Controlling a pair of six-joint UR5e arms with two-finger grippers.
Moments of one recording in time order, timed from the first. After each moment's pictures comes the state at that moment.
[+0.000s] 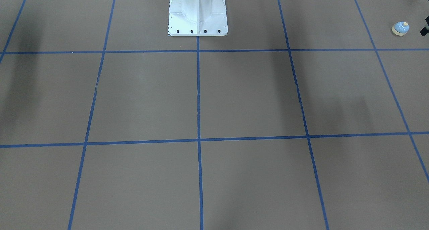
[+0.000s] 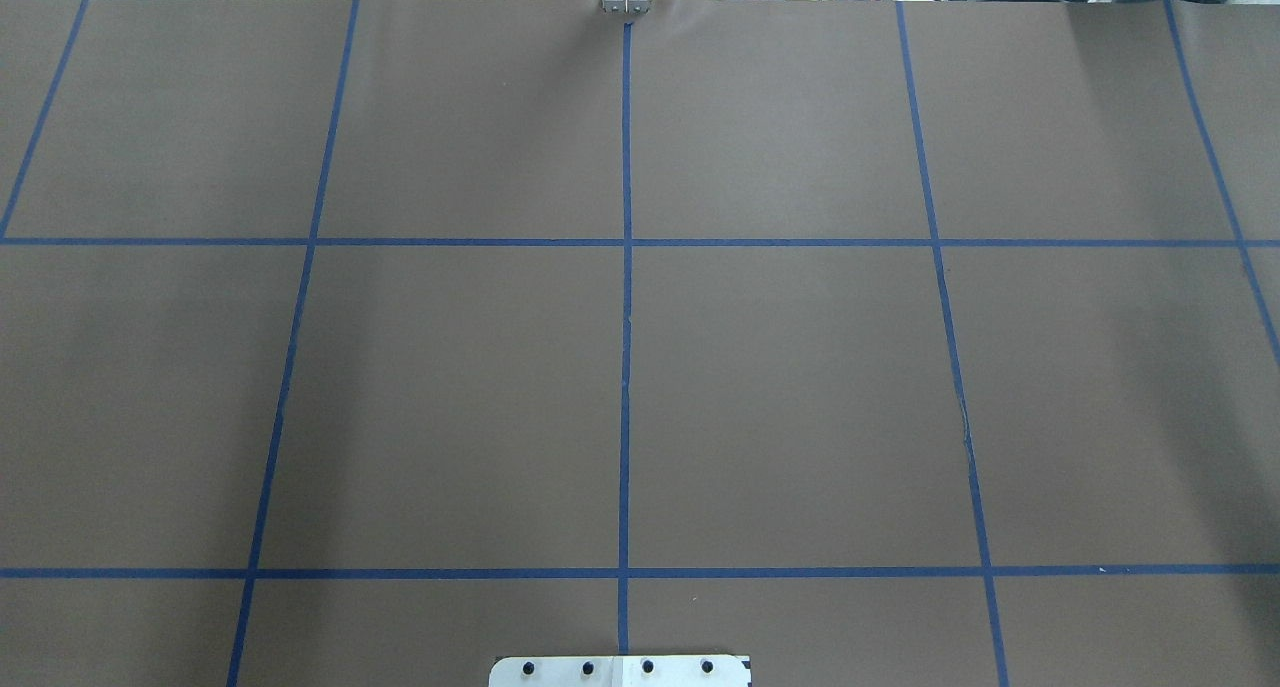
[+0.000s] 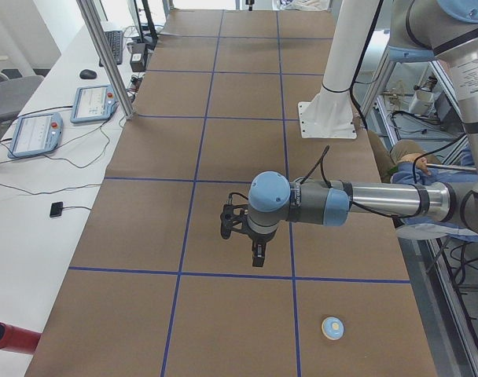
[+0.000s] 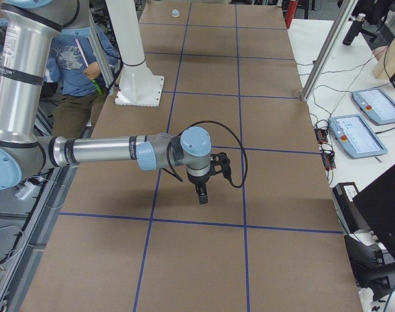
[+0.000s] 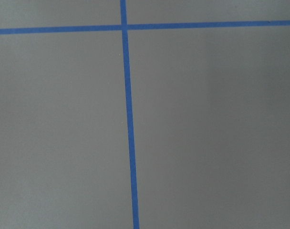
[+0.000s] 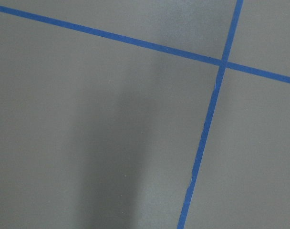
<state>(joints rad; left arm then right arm) -1.57 -1.18 -1.99 -1.63 -2.43 -0.02 1.47 -1.85 1.93 -1.47 2.37 -0.04</state>
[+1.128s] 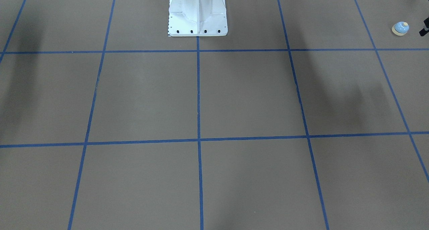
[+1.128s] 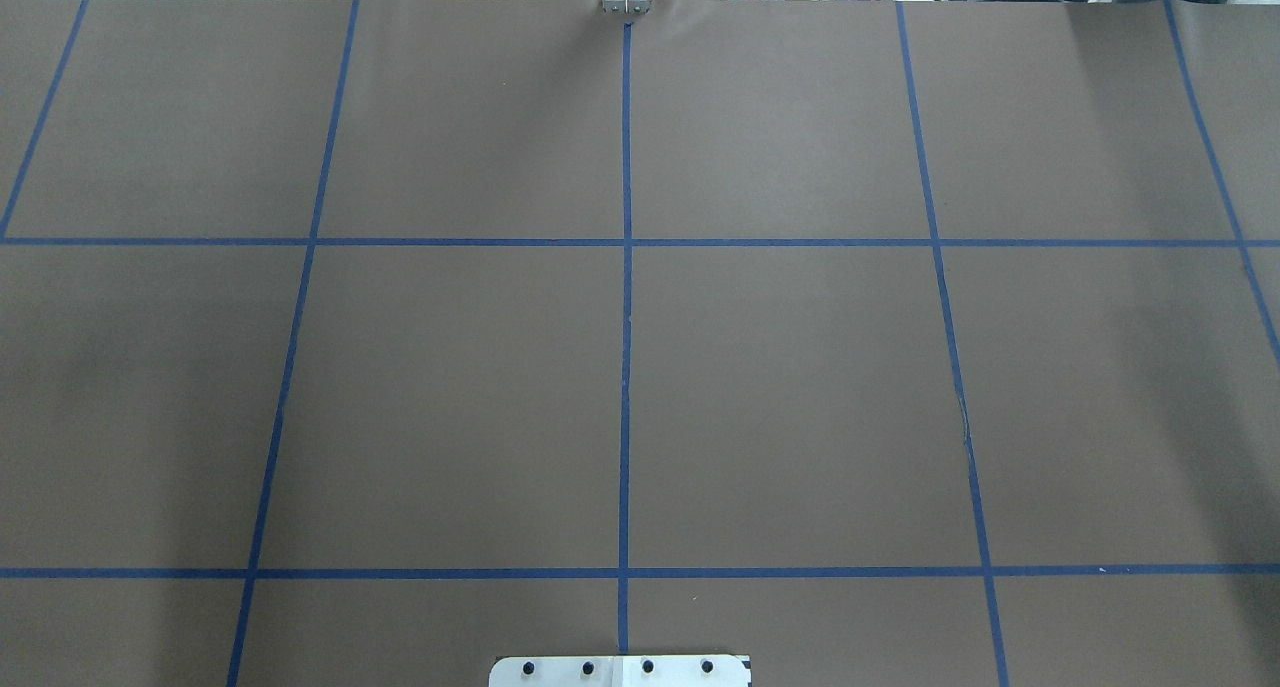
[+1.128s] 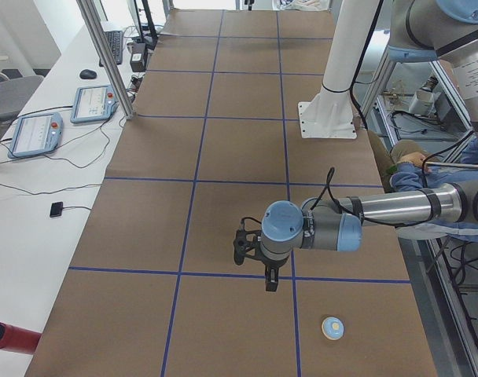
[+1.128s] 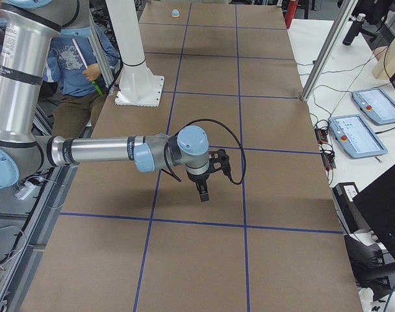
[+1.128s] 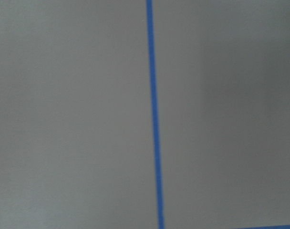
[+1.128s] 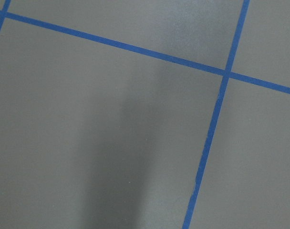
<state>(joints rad) -1.56 -1.11 -1.84 -1.76 -2.38 0.03 1.47 -1.85 1.92 -1.39 2.43 -0.03</state>
